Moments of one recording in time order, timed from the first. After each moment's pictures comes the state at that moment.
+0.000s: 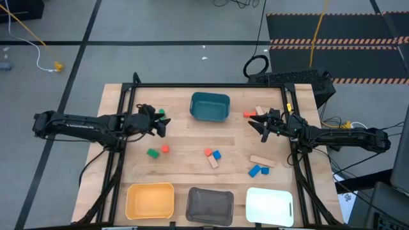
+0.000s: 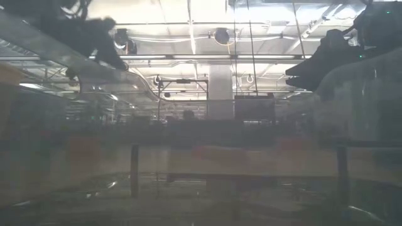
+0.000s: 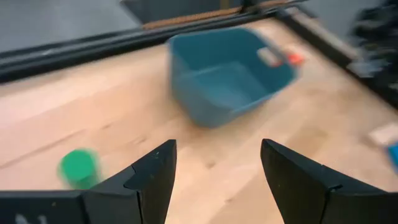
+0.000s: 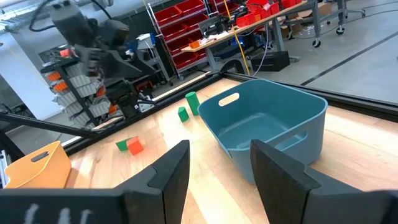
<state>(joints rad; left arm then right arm) 0.04 0.83 0.52 -0.31 -0.51 -0.70 -0.24 0.57 0.02 0.50 0.10 0.38</state>
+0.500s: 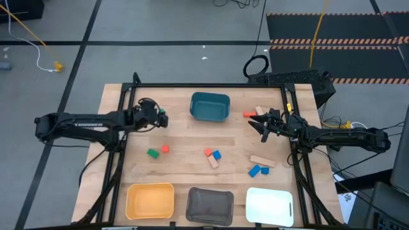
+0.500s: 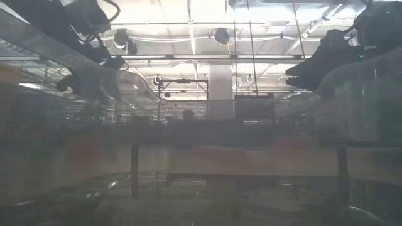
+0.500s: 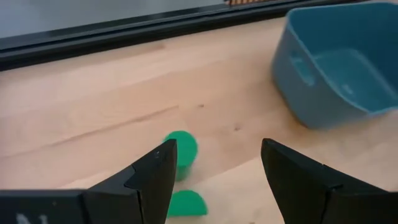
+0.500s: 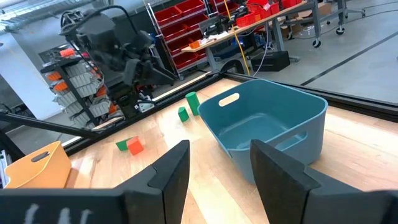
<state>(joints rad) 0.23 0.96 0.52 -0.41 -0.56 -0.77 -0.24 0.57 0.02 0.50 0.10 0.38</state>
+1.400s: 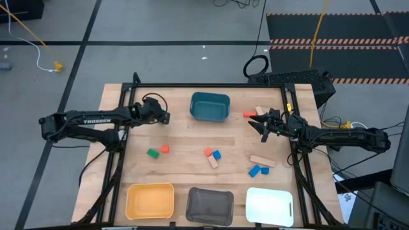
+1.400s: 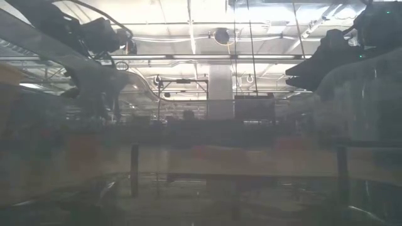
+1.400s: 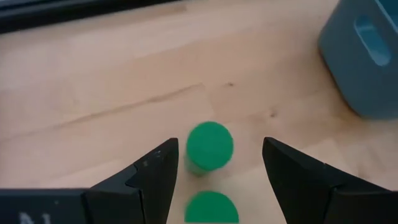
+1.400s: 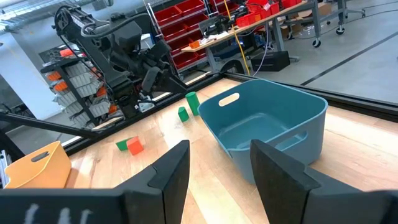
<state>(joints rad) 0.39 1.09 0.52 -0.37 -0.42 -0.72 -0.24 0.57 0.02 0.50 0.10 0.38</state>
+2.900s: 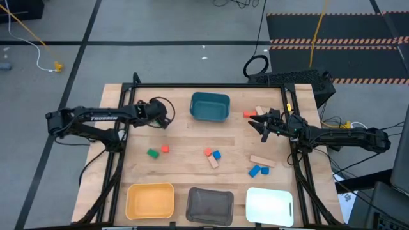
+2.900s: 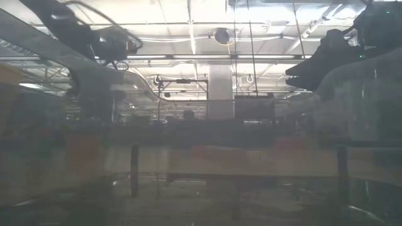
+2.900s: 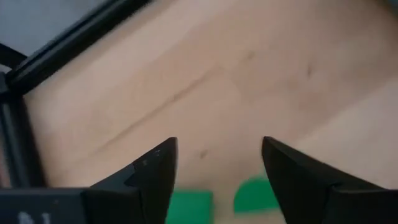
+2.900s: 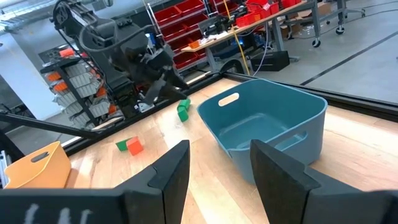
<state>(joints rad) 0.38 1.21 0.60 -0.53 -0.48 -0.42 -0.24 0.57 0.02 0.50 0.10 0.38</state>
